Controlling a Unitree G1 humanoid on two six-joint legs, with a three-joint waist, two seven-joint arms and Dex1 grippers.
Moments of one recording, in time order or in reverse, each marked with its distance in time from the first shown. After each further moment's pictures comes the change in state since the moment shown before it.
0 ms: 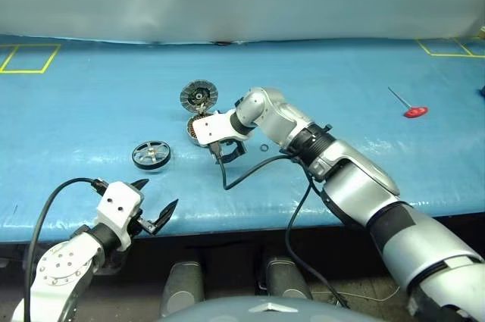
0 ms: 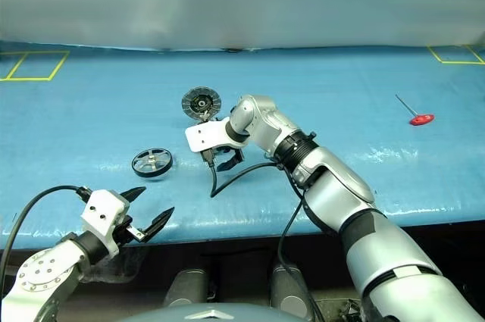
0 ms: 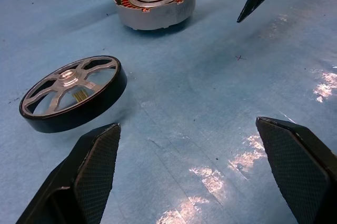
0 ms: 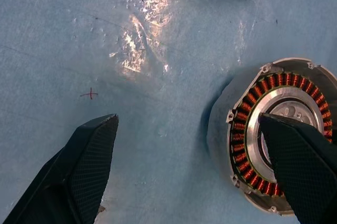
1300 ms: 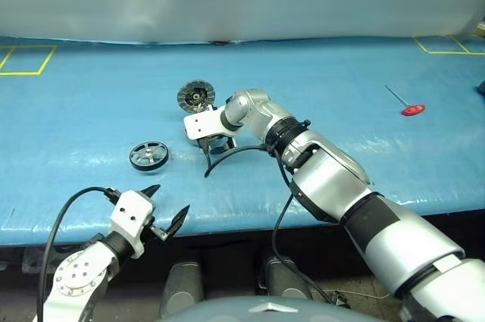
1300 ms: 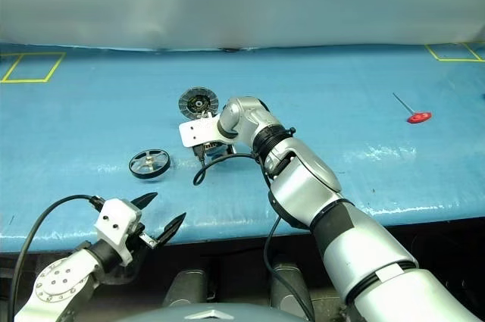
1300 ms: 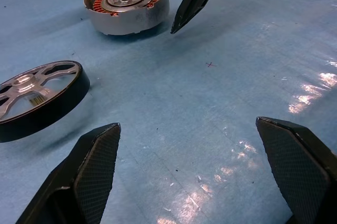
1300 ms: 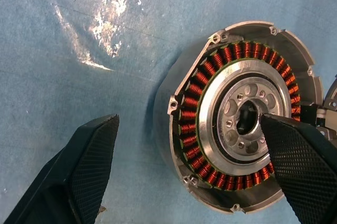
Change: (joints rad) left arm 0.040 -0.069 -0.075 0.000 0.044 -0.058 0.020; right arm -0.112 0.166 -0.114 0.438 -0.191 -0.148 -0.211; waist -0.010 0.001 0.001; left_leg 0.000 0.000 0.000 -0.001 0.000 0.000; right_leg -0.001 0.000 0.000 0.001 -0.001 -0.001
